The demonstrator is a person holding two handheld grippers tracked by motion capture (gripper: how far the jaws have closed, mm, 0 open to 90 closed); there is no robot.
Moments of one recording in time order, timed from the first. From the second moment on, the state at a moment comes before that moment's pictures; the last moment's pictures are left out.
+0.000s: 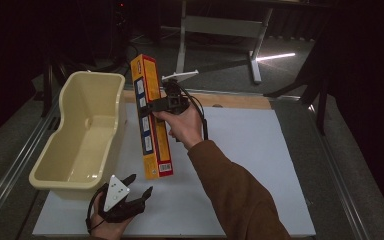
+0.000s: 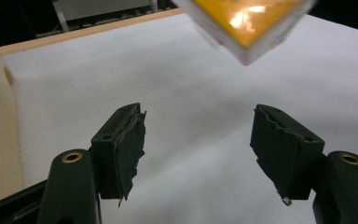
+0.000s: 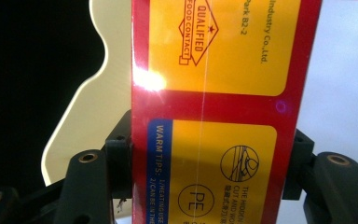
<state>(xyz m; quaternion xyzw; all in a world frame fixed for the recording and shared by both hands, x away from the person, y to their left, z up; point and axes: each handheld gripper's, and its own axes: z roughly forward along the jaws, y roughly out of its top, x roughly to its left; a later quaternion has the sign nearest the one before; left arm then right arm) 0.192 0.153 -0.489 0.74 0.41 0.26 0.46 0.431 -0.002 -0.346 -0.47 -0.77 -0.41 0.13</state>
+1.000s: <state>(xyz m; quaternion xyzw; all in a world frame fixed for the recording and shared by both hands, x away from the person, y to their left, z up) 0.190 0.152 -0.490 0.74 0.41 0.27 0.46 0.436 0.043 -0.332 -0.49 -0.72 -0.47 0.16</state>
